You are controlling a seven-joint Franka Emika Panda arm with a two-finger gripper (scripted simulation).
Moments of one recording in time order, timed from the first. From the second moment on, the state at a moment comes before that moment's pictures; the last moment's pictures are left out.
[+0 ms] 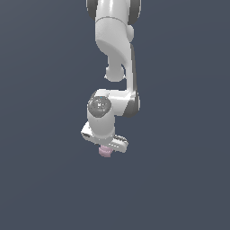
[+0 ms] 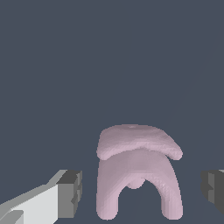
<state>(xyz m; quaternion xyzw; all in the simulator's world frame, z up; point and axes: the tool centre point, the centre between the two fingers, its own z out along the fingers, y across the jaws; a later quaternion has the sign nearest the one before) 0.071 -0.045 0.074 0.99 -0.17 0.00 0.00</state>
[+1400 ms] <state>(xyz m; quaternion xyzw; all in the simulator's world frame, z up) 0.071 -0.051 0.051 0.99 -0.17 0.00 0.00</state>
